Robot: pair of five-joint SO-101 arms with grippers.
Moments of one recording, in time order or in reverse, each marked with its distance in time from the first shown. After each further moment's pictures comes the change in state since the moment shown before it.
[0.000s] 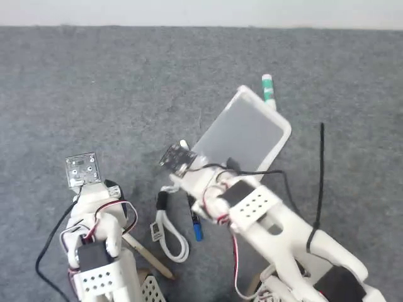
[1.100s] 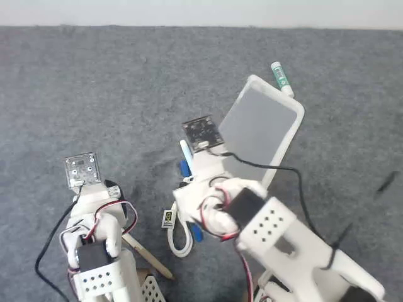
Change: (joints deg) left arm 0.0 0.0 0.0 0.0 0.0; right arm -10.8 -12.2 -11.8 16.0 -45.9
